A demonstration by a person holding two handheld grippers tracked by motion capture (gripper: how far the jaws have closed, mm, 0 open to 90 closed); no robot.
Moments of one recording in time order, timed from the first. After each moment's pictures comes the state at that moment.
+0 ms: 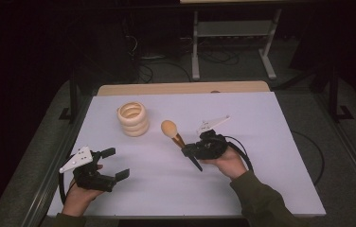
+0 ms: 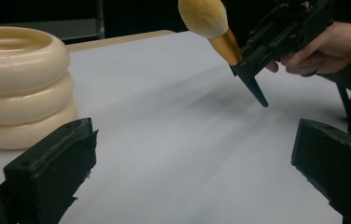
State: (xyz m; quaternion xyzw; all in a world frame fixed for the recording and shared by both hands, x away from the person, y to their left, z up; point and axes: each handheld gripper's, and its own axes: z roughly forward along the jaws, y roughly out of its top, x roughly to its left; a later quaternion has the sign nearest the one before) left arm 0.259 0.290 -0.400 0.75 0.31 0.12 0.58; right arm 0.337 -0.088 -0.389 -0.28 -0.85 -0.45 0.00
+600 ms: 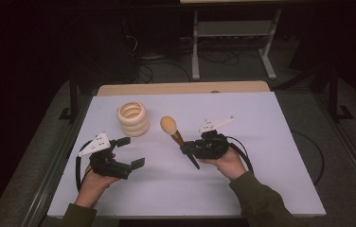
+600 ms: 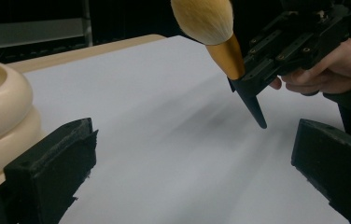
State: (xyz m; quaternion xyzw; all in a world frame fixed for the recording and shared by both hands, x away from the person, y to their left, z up) left arm 0.286 0.248 -0.383 0.76 0.29 0.11 0.58; right arm 0.330 -0.087 -0.381 -0.26 -0.83 -0.49 -0.01
